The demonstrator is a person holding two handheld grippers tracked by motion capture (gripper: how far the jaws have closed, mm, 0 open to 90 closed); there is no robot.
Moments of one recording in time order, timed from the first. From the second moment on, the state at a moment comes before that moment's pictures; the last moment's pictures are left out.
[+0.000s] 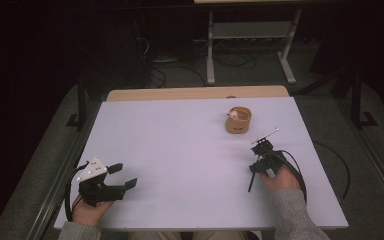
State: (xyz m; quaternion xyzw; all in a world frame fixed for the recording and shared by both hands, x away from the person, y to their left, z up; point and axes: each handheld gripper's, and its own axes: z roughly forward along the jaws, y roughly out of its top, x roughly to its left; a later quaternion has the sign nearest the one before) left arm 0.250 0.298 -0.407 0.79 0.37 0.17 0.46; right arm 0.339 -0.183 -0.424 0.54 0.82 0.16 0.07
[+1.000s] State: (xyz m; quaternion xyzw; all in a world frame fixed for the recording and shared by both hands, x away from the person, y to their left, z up) left arm 0.250 0.298 -0.406 0.79 0.36 0.17 0.46; right arm 0.347 -0.192 -0.421 0.51 0.85 0.12 0.07
